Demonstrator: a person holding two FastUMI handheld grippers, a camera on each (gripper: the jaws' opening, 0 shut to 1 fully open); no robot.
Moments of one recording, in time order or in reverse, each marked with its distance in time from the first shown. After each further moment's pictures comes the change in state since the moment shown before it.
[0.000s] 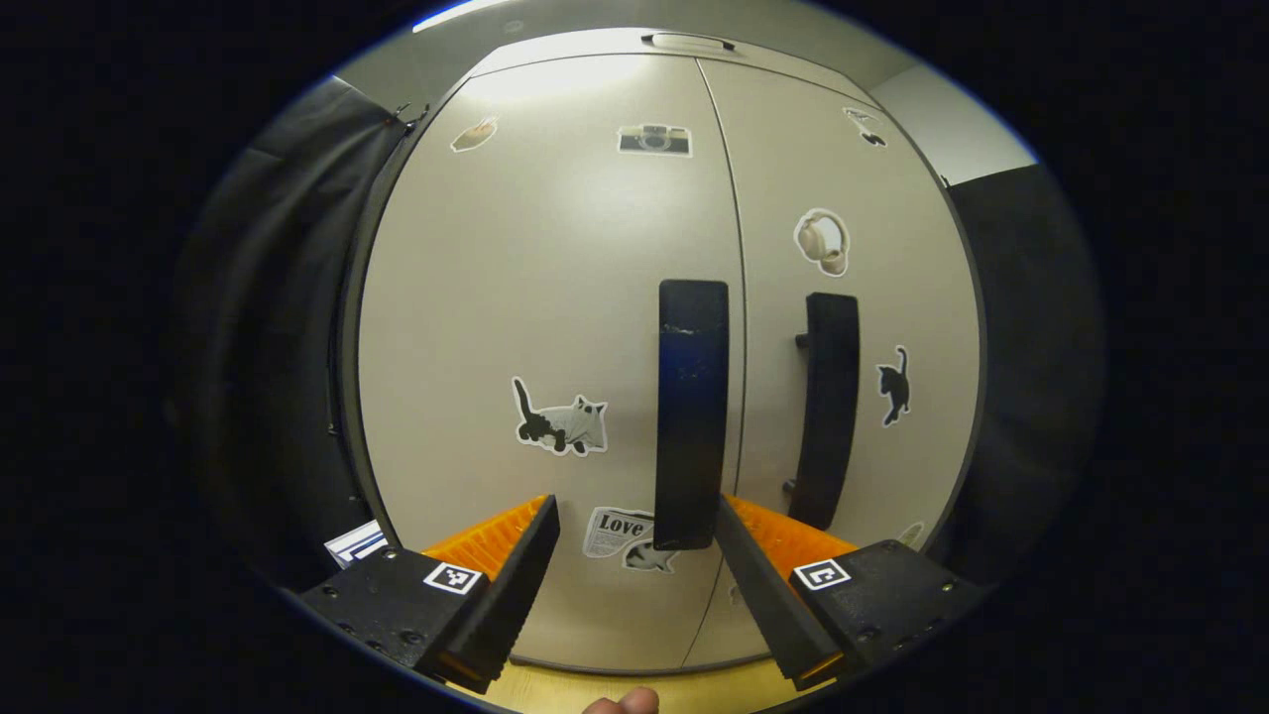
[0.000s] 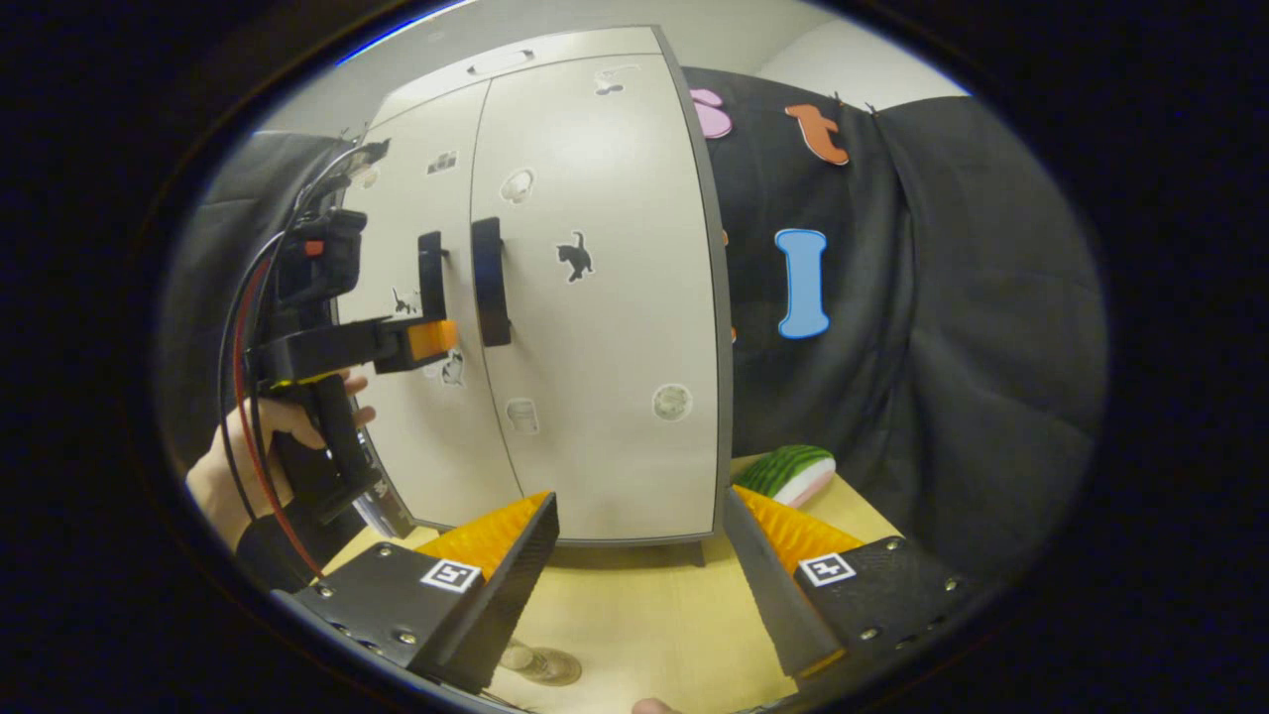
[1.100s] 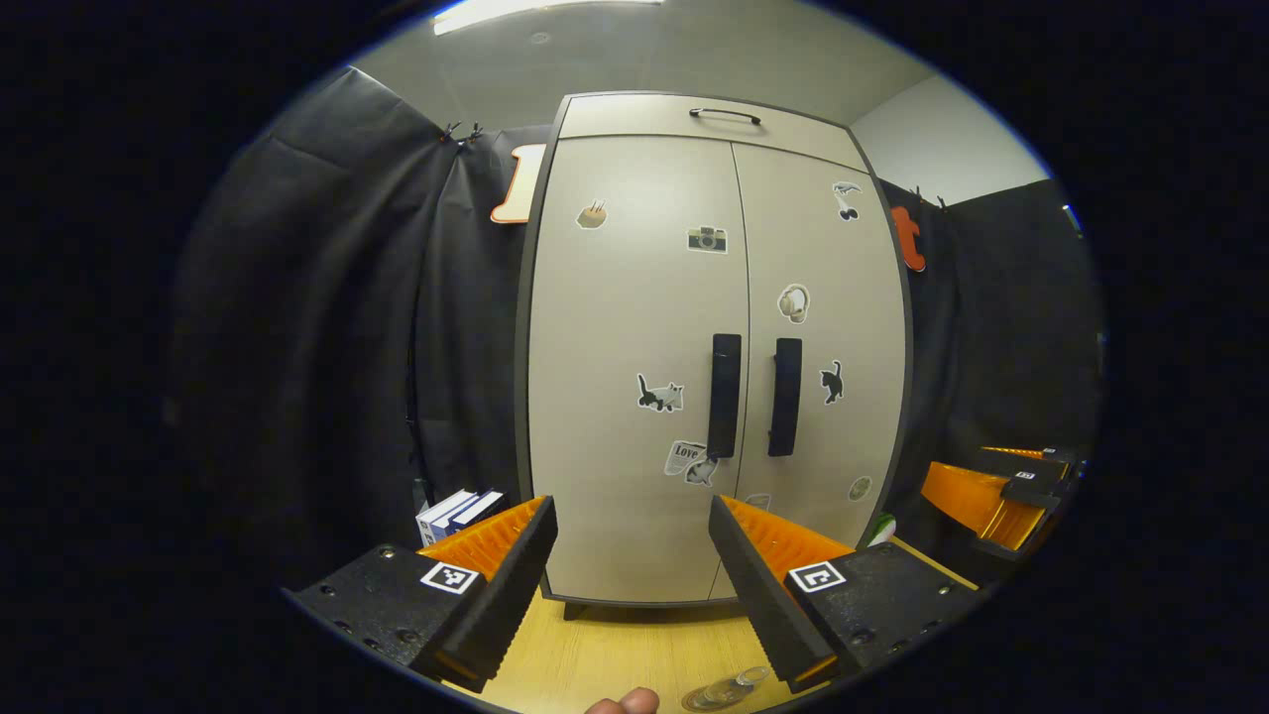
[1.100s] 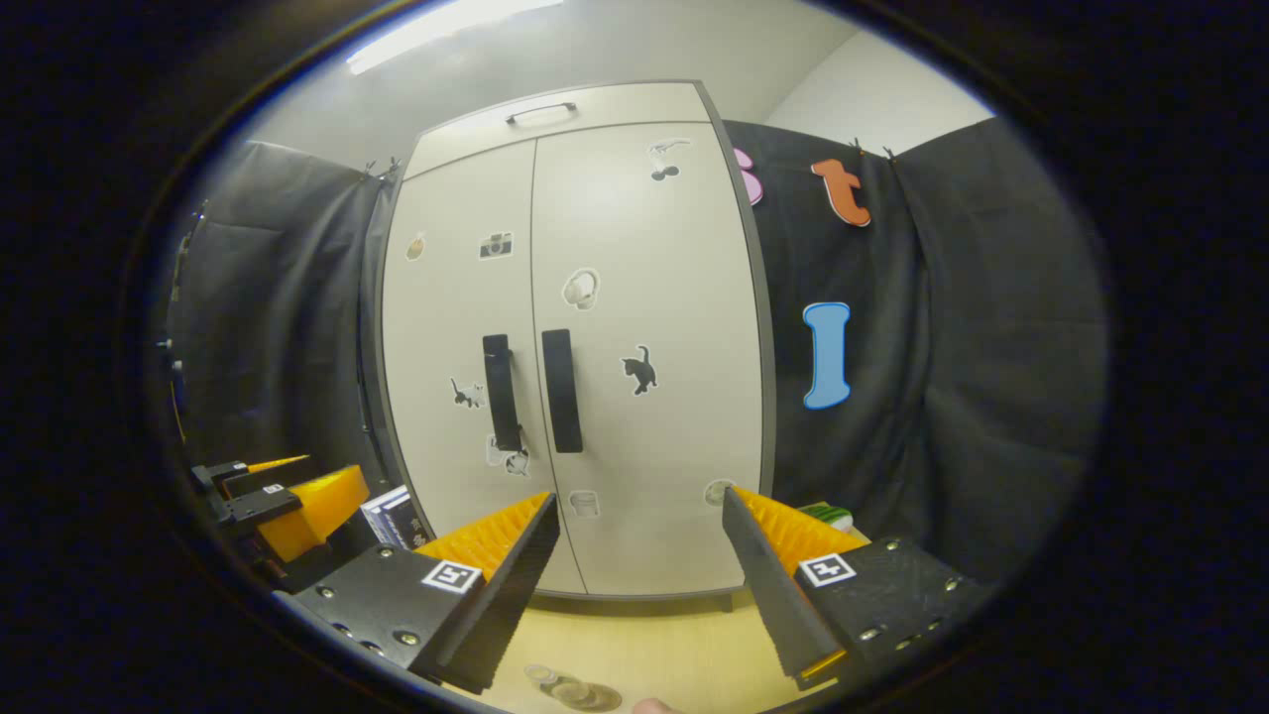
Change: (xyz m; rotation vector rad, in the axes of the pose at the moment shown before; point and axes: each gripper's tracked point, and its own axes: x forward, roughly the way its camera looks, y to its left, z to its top) left arm -0.175 0.061 0.005 -0.017 0.022 0.054; right arm -0.028 0.062 0.081 -0.021 -0.148 0.040
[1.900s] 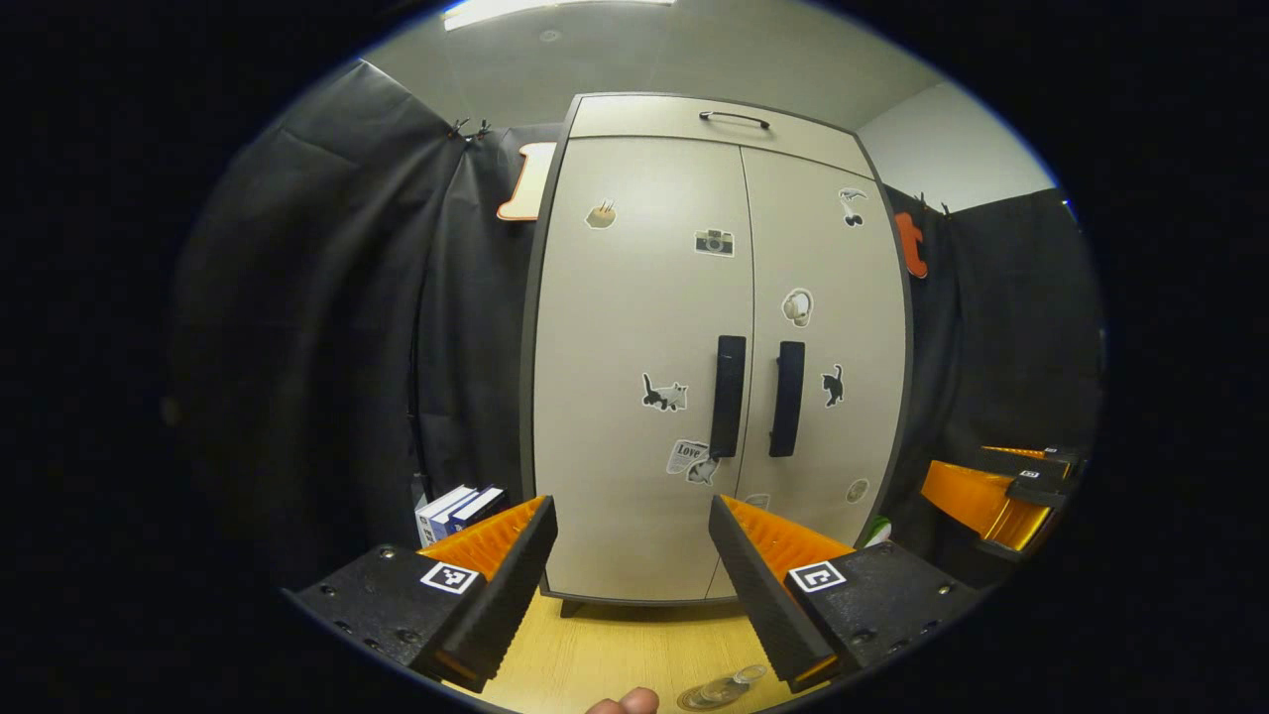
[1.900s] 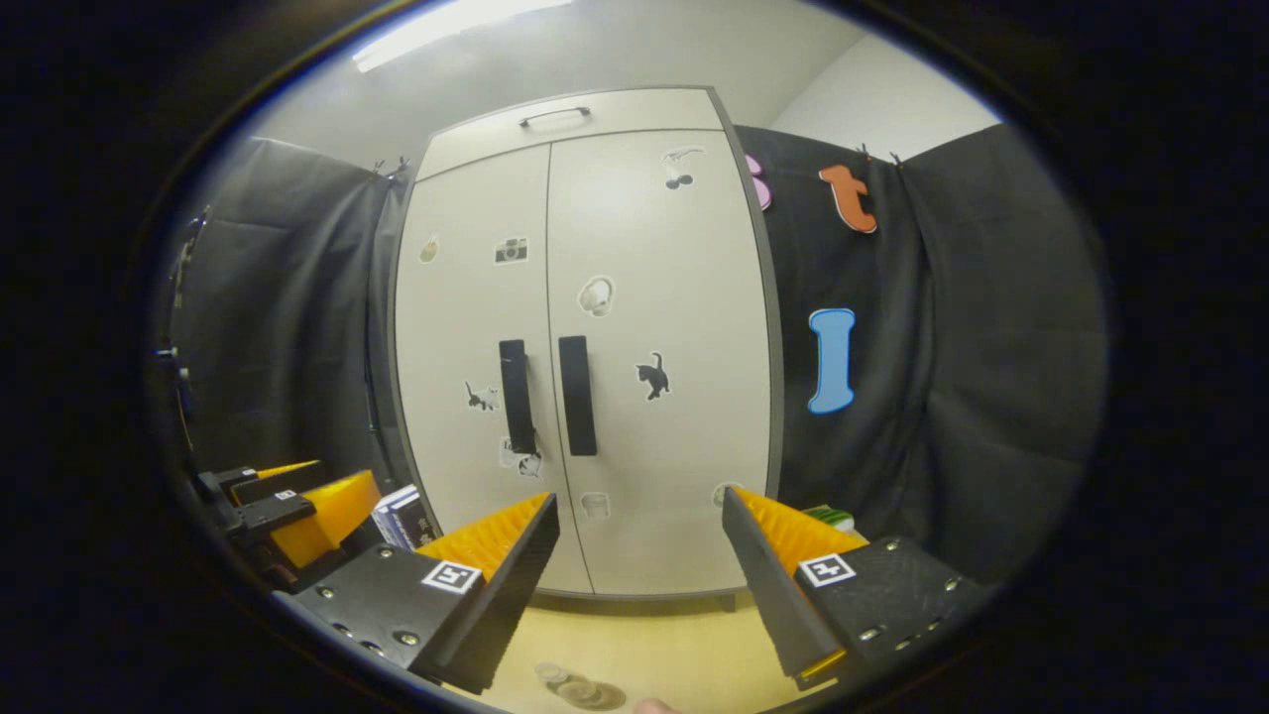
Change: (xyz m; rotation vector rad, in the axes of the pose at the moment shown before) left arm -0.006 0.002 0.001 -0.026 -0.005 0.000; right arm -0.009 0.011 0.006 -0.012 -0.001 0.015
